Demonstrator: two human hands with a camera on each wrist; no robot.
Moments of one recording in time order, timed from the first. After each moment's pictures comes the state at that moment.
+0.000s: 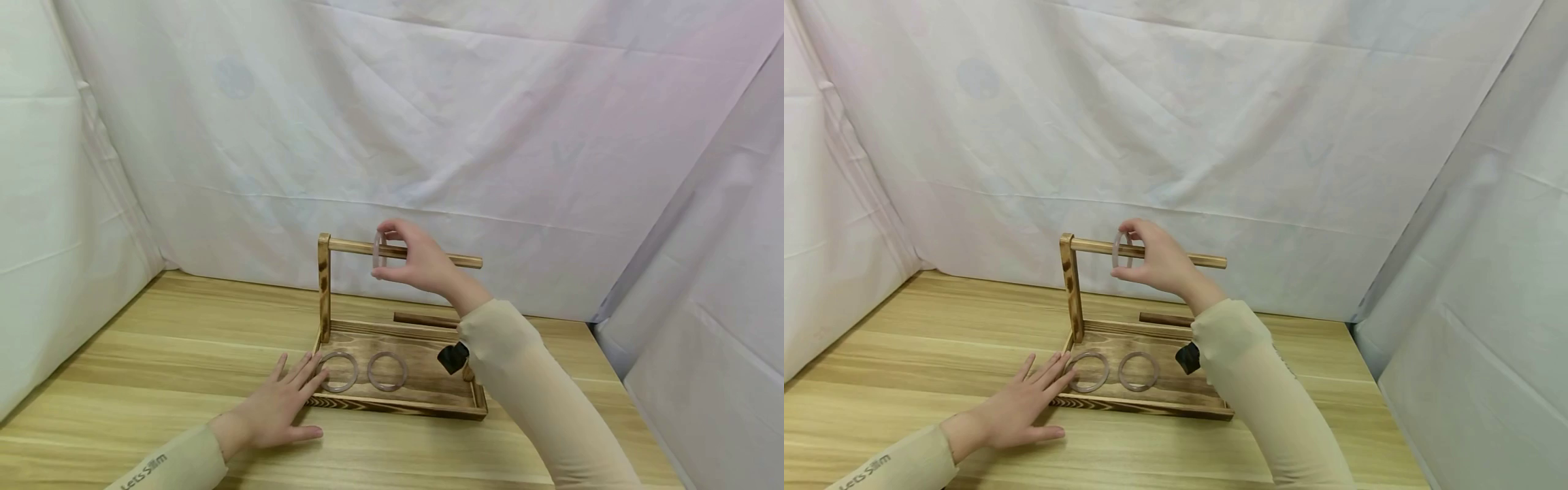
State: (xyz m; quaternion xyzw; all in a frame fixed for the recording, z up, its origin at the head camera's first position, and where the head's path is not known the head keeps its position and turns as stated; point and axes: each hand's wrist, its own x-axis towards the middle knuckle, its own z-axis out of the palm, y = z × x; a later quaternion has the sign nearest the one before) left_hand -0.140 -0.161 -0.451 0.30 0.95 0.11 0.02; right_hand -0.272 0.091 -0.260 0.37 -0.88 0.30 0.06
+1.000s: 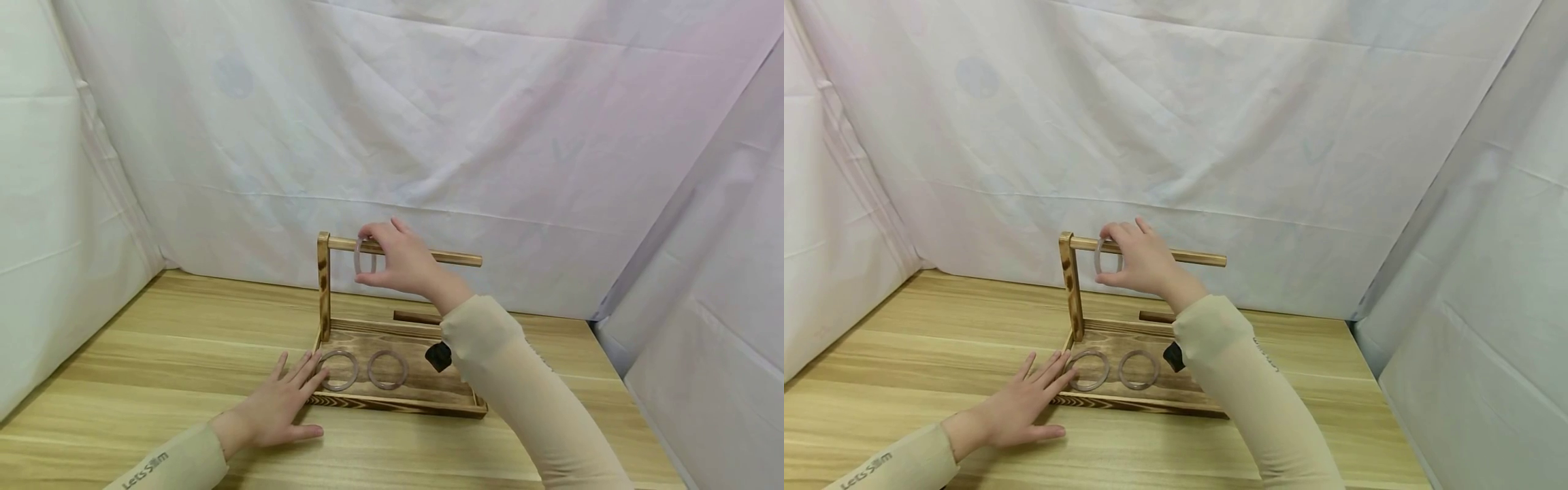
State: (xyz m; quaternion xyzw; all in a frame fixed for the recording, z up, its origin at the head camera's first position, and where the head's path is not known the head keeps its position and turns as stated) left_hand -0.140 -0.162 -0.448 0.30 0.95 0.09 0.02; right_hand -0.270 0.065 -0.259 0.41 -0.90 0.13 0.12
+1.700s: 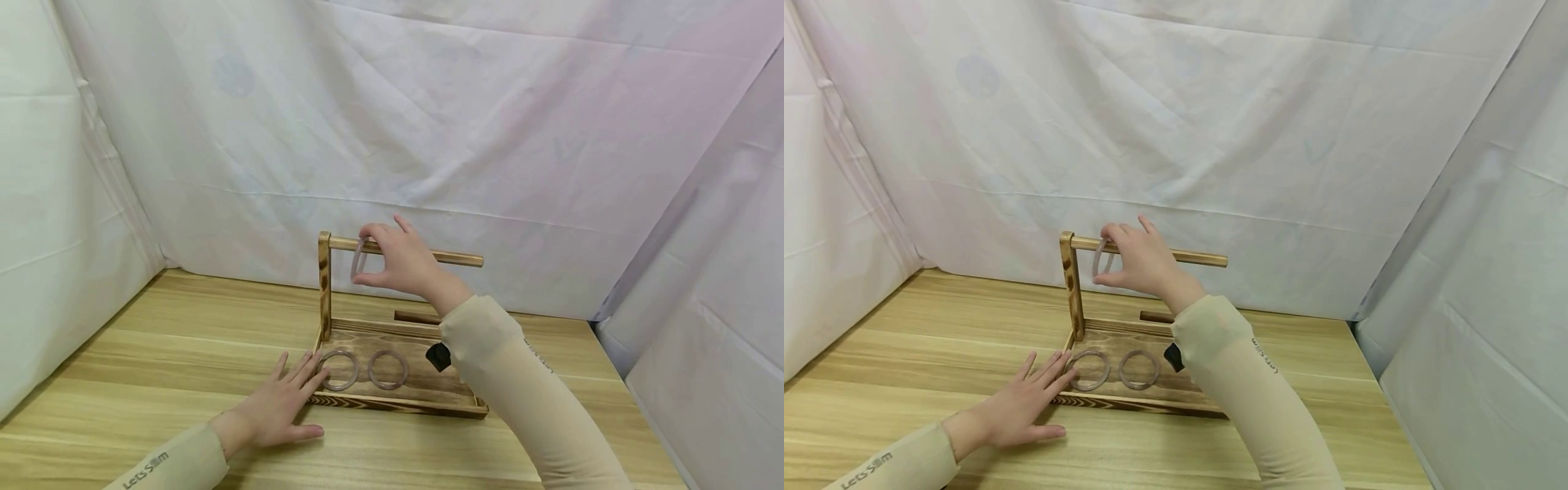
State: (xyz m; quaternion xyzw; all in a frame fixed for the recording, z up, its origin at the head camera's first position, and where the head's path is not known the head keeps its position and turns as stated) left_hand -0.138 -0.162 -0.449 0.29 0.95 0.10 0.02; right_hand -0.266 0.062 -0.258 0.39 -0.91 0.09 0.13
